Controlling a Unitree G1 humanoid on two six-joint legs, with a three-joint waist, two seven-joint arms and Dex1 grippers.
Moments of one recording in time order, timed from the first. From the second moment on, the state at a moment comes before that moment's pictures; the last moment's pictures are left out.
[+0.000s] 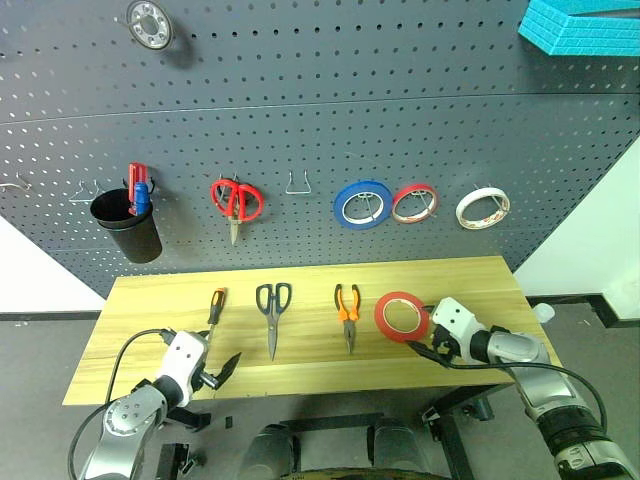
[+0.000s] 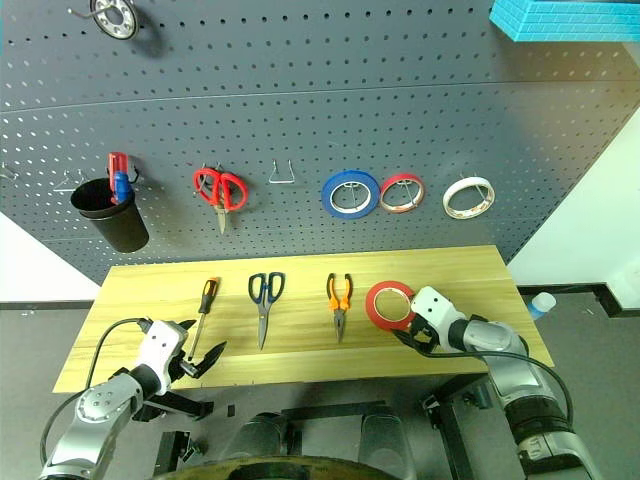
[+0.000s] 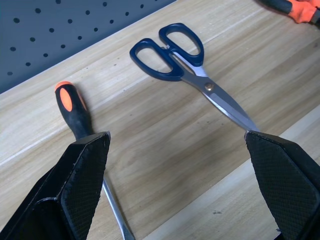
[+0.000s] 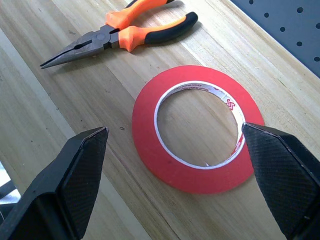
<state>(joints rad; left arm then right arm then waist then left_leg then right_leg) 0.26 0.46 0.05 0.16 -0.10 -0.10 -0.57 -0.10 -0.59 0.10 0.42 -0.02 -0.09 0.82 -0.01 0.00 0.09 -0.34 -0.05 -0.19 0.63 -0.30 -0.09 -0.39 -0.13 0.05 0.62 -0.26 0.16</state>
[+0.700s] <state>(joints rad) 0.28 0.46 0.05 0.16 -0.09 -0.10 -0.56 -0.10 -0.59 0.11 0.42 -0.03 -0.10 0.82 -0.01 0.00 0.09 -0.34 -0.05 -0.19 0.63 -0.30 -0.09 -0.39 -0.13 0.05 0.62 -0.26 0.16</state>
